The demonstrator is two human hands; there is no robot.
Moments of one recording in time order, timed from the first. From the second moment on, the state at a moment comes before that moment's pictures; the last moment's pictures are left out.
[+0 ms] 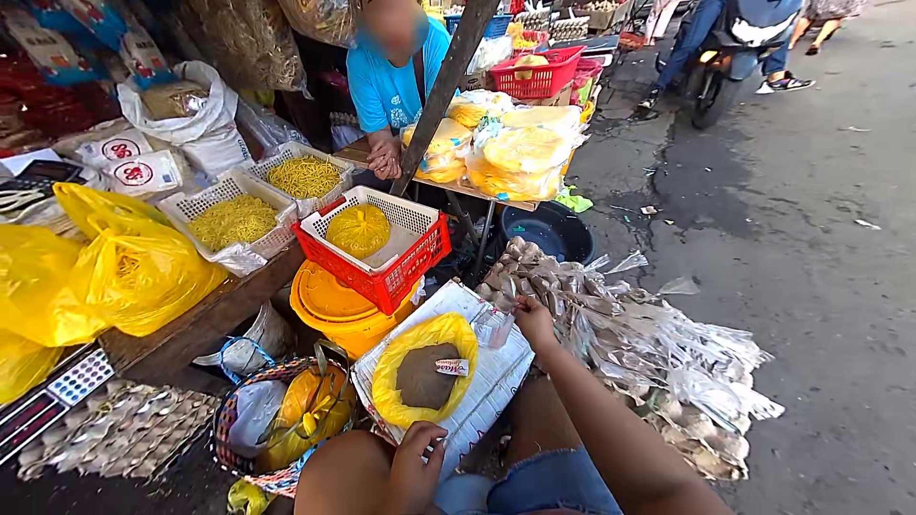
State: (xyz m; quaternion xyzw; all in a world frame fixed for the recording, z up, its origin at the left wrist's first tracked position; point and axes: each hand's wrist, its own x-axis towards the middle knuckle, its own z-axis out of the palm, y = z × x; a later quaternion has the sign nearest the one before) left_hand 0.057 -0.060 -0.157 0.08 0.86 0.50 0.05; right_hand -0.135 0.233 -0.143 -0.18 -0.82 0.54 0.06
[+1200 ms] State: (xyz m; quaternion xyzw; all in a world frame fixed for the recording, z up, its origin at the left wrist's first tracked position) left_hand 0.049 -0.078 -0.126 -0.04 0.68 0.72 0.13; right_hand 0.008 0.153 -0.145 0.15 -0.67 0.65 -0.32
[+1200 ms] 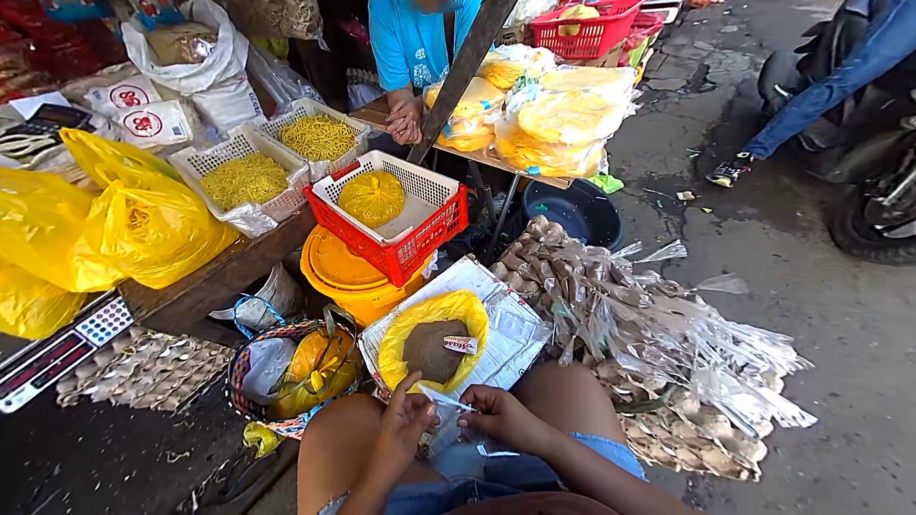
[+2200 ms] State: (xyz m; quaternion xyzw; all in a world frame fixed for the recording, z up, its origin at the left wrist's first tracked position) left_hand 0.037 -0.078 -0.107 -0.10 0.64 0.75 0.10; right_hand 0.028 0.143 -0.146 0.19 -0.67 0.60 -0.39
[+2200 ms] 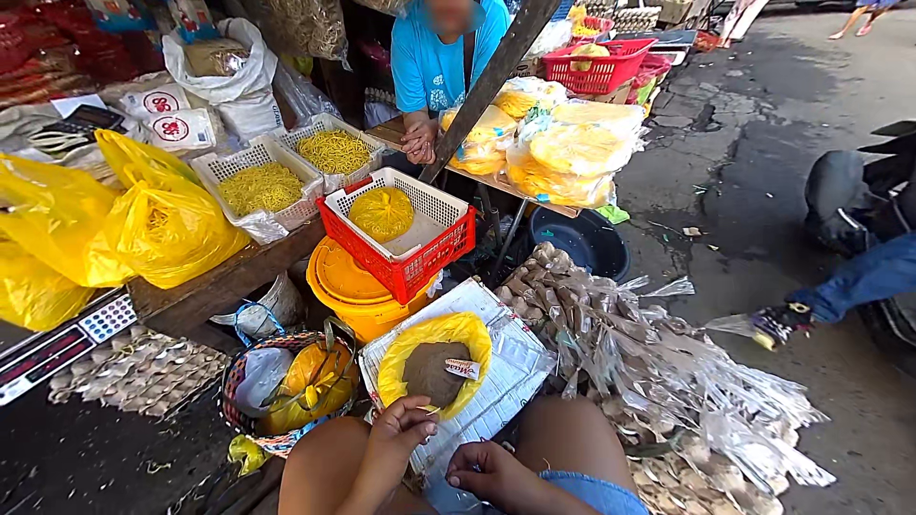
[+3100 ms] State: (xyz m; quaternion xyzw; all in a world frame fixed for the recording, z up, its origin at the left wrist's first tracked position) left_hand 0.055 -0.049 -0.127 0.09 0.79 0.58 0.16; right_hand 0.025 0.139 -0.126 0.13 -0.67 0.71 -0.15
